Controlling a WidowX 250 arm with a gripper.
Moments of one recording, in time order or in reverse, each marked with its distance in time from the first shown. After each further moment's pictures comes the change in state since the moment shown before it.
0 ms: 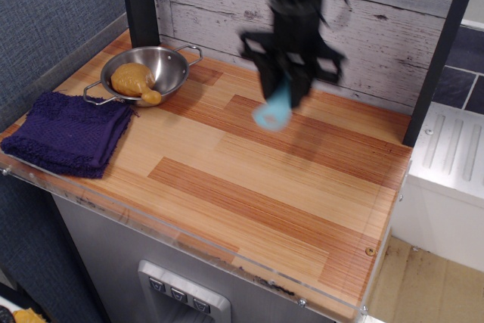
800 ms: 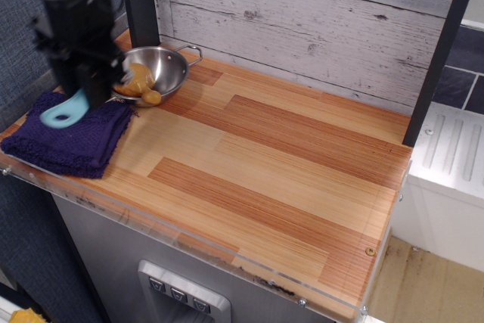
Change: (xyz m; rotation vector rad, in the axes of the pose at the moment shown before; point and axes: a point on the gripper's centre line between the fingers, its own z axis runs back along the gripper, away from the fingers) arm -0.105 0.151 0.017 0.136 0.119 -0.011
